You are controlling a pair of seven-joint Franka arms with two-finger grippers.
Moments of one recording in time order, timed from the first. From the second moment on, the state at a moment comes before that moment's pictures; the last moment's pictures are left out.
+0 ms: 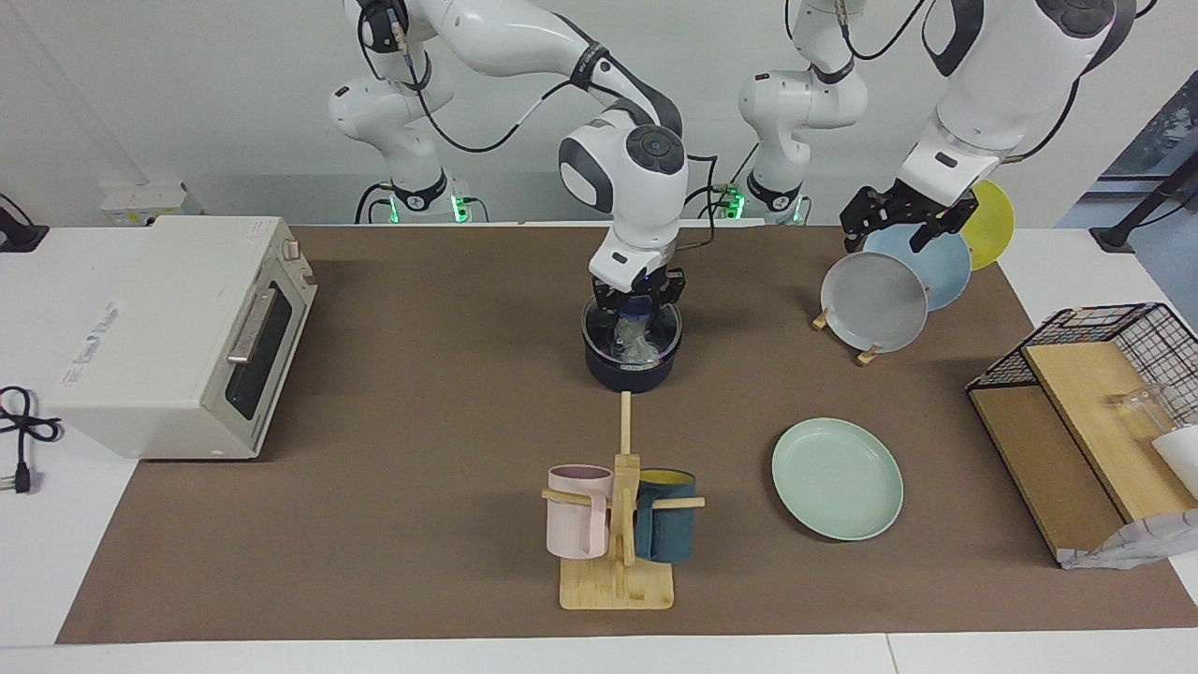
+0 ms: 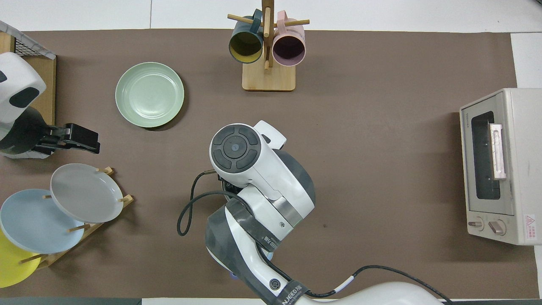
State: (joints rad) left arm -0.12 -0.04 -0.04 -1.63 -0.05 1.50 -0.10; right arm 0.68 0.39 0.05 -1.57 0.02 1.93 0.63
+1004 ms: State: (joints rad) left arm -0.09 -0.04 -0.07 -1.61 -0.05 1.50 -0.11; right arm 0.70 0.39 0.05 -1.58 0.01 1.97 0.63
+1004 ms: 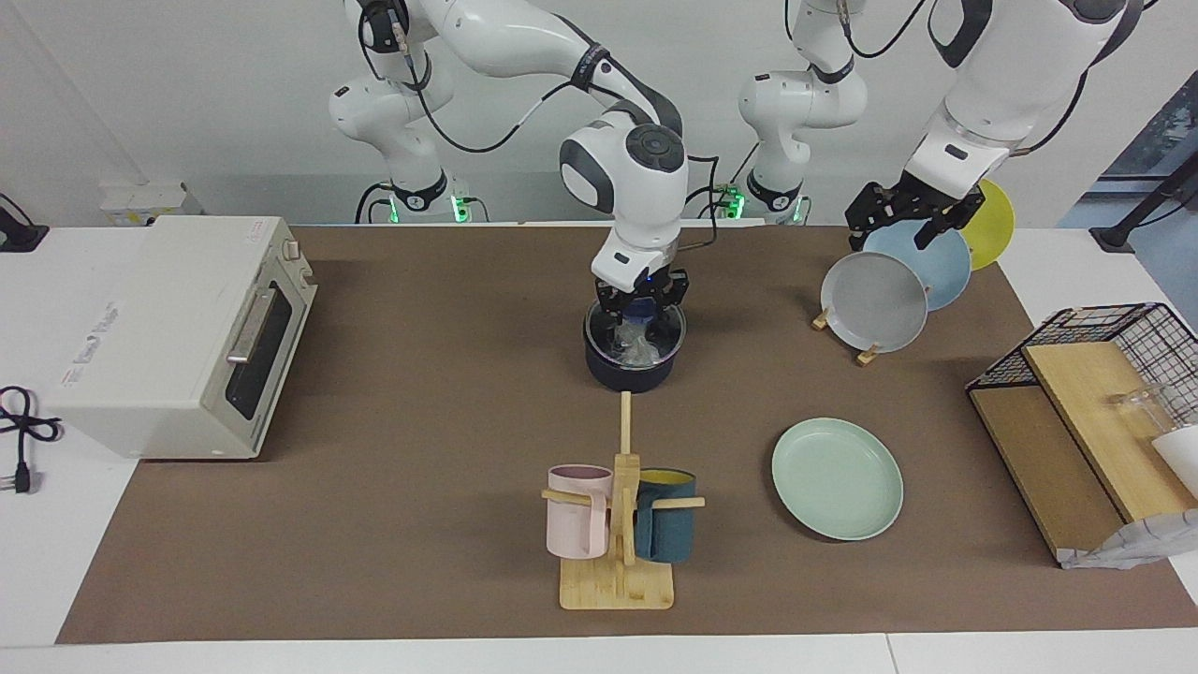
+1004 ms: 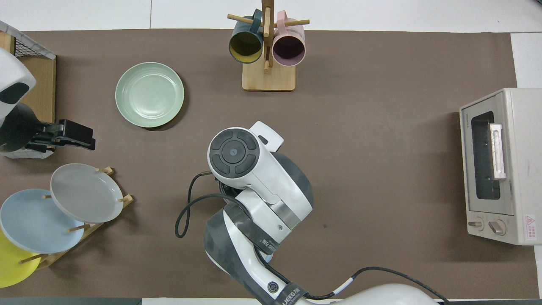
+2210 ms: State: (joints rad) left arm -0.09 -0.04 -0.07 -1.61 -0.02 1.50 -0.11; right arm 0.69 0.38 0.05 -1.60 -0.03 1.98 0.63
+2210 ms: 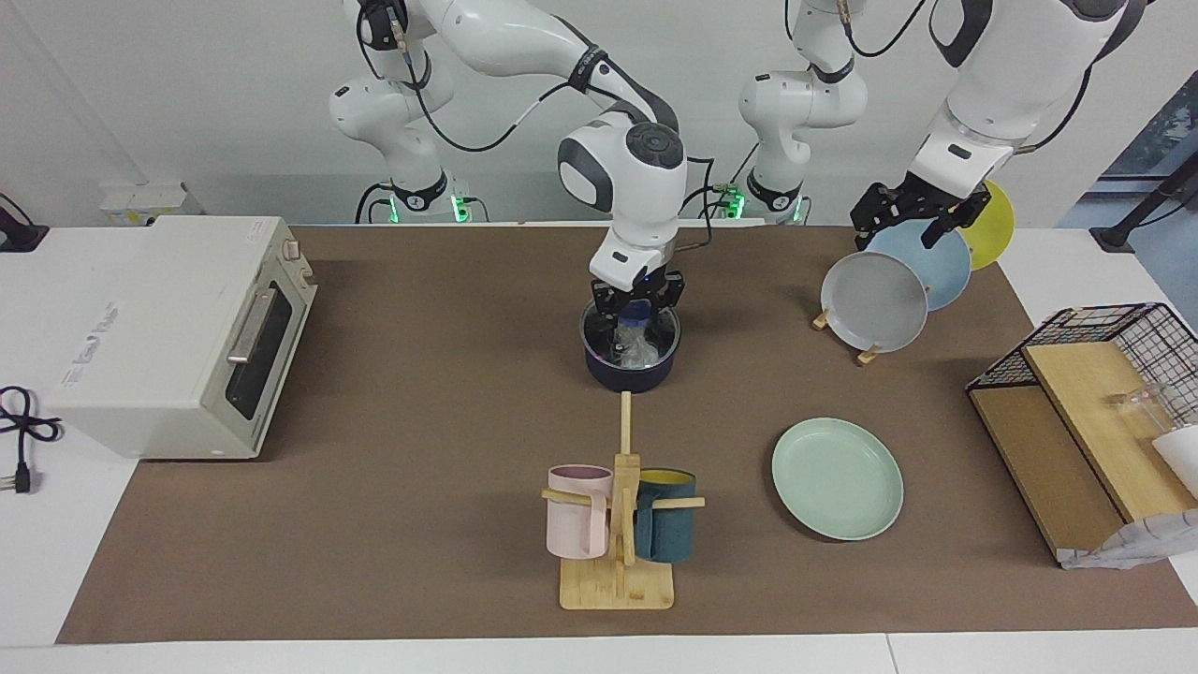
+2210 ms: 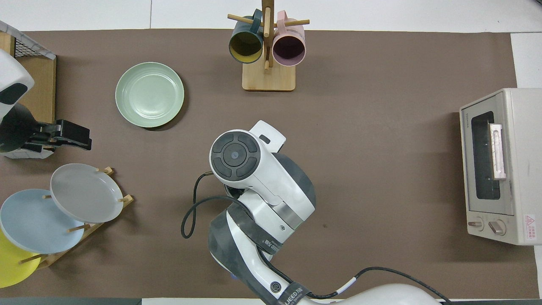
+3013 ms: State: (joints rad) left arm -0.08 -0.04 -0.06 -1.61 -0.02 1.50 -0.11; right arm 0.65 0.36 0.04 -1.57 -0.03 1.97 0.63
